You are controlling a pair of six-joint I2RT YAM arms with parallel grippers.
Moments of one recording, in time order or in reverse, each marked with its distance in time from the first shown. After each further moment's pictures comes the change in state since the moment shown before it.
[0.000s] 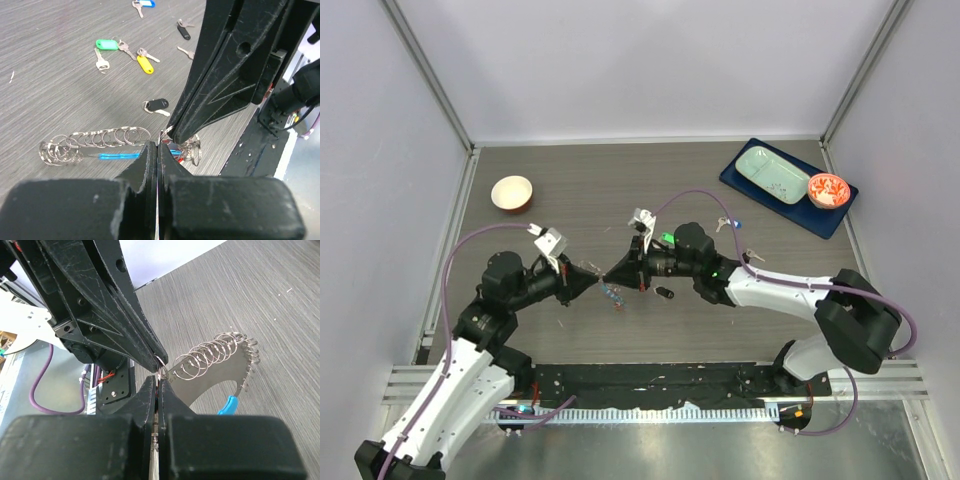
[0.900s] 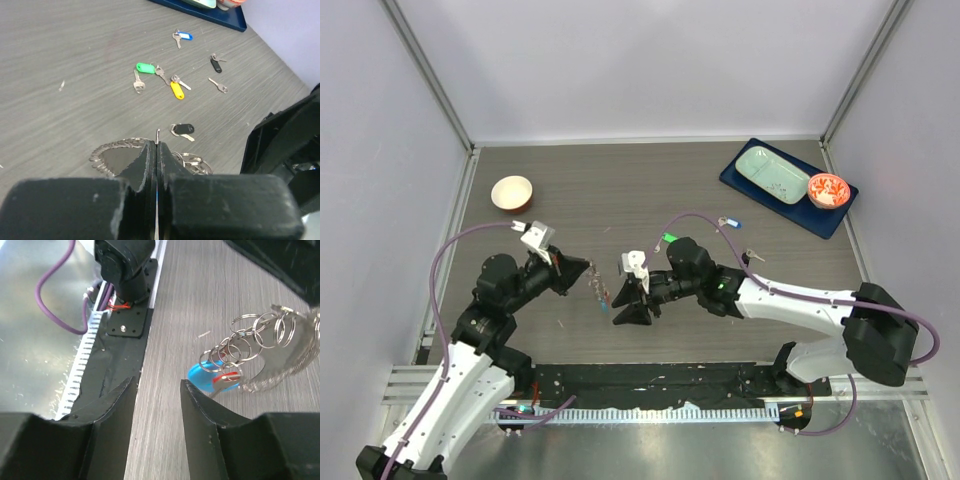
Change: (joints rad) left arm 0.006 -0.050 -0.035 0.084 -0.198 -0.136; right arm 0.108 -0.123 -0.003 -0.304 -0.142 -0.495
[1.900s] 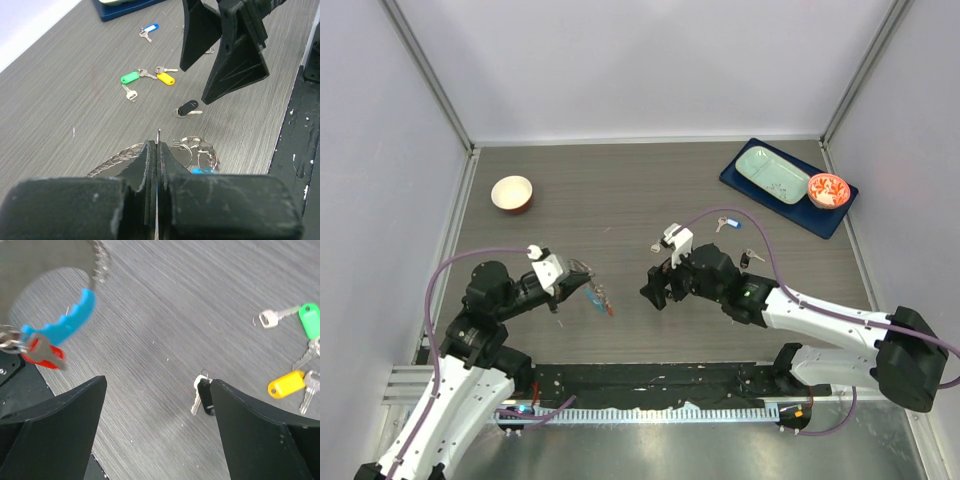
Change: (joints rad) left arm 0.000 -0.058 0.069 -0.158 0.285 0.576; right arm -0.055 -0.198 -0.111 -0.224 0.700 0.338
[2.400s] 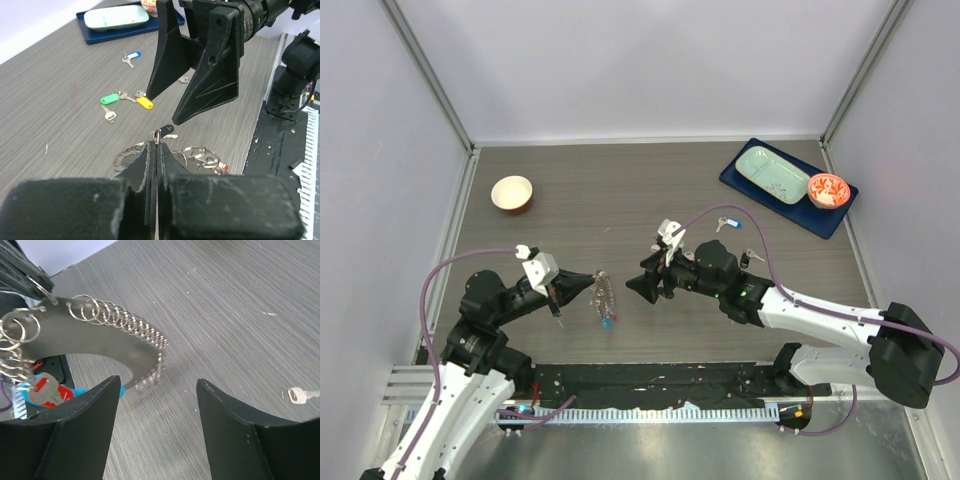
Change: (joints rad) left arm 0.000 -0.076 -0.057 0.131 0.047 -0.216; right arm 0.000 0.024 -0.031 0.278 -0.157 -0.053
